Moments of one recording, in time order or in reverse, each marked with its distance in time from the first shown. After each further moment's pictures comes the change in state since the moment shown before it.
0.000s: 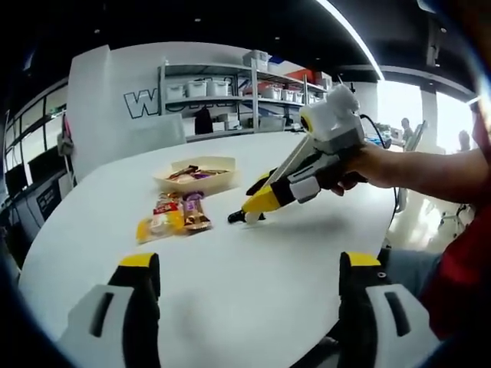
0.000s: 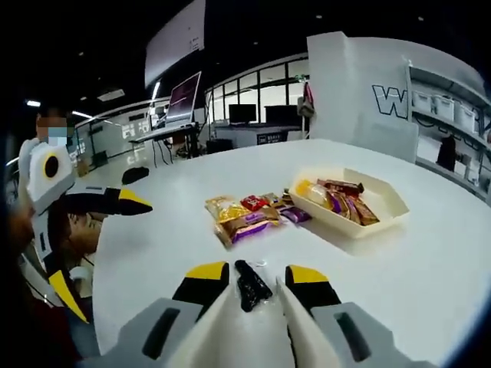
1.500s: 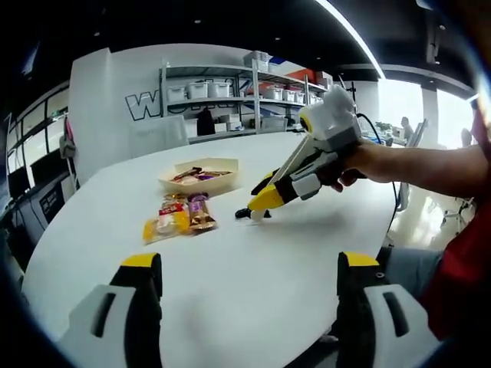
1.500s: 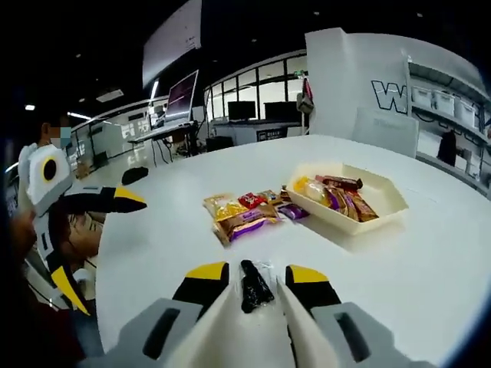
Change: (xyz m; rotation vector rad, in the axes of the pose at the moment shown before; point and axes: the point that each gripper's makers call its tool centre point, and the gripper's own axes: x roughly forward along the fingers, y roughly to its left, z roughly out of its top) left arm -0.005 0.002 0.001 0.011 -0.002 0.009; right arm -0.001 -0.002 0.000 0.029 0.039 0.017
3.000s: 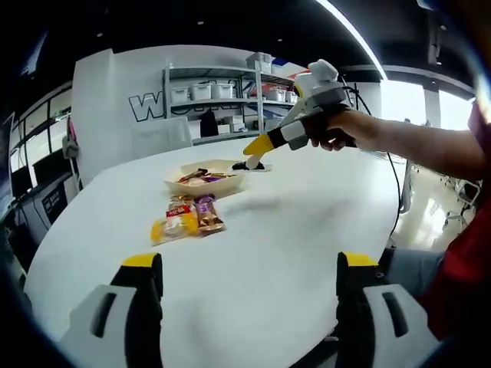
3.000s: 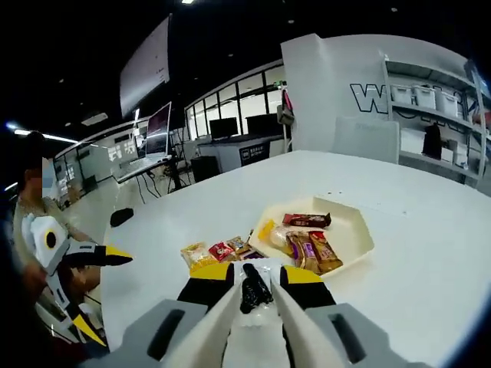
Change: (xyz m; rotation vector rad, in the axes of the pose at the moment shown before) left arm -0.004 0.010 0.002 -0.006 -0.009 0.016; right arm -0.021 -0.050 0.077 0.065 -0.101 -0.070
